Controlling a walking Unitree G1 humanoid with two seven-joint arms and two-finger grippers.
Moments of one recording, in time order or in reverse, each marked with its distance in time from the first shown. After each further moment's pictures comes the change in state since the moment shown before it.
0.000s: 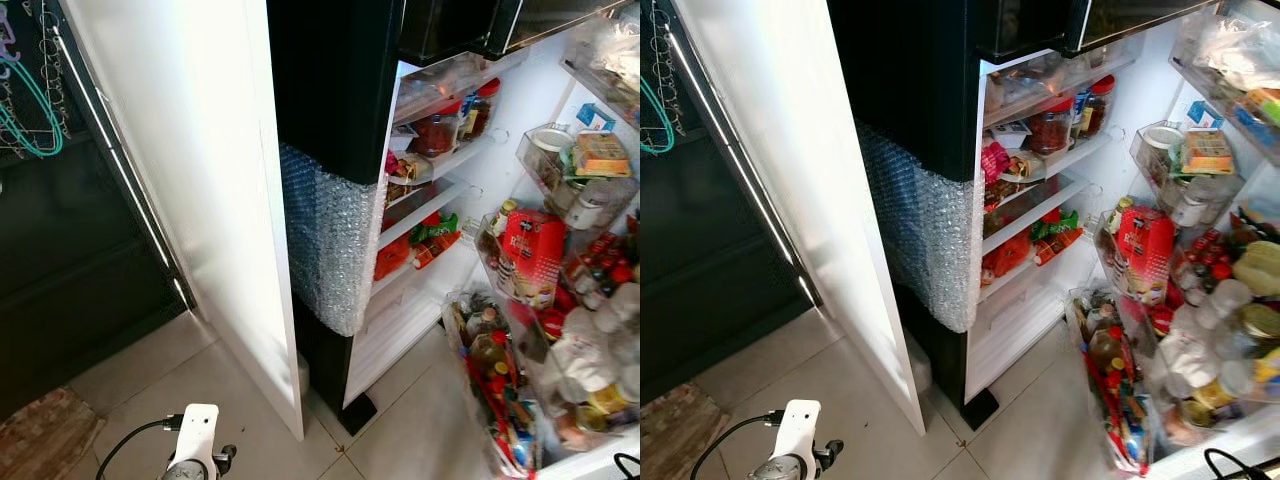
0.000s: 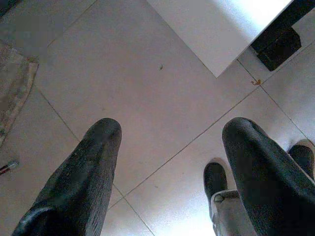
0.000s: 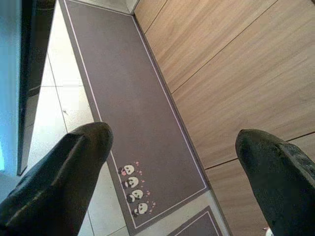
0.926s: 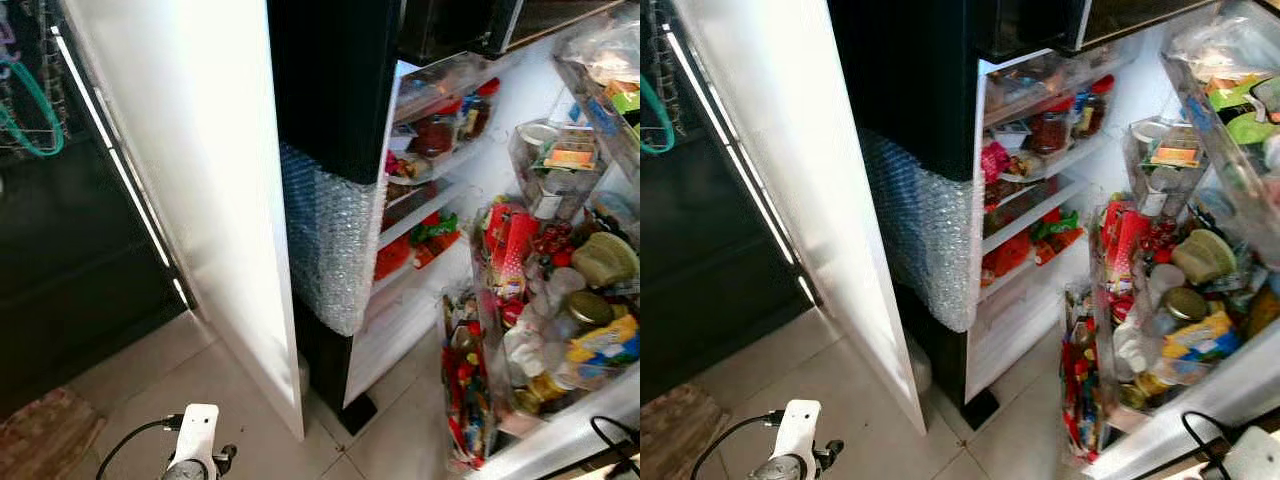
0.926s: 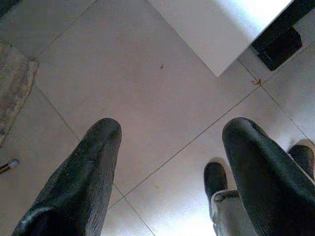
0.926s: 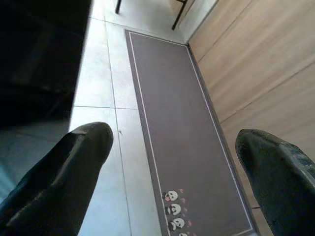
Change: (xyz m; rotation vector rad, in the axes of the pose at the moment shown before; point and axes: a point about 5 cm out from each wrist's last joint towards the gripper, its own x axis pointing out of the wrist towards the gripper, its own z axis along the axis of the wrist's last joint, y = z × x) left arm 0.000 0.000 0.000 0.000 0.000 0.000; right arm -0.012 0.034 0.028 0.010 -0.097 0.231
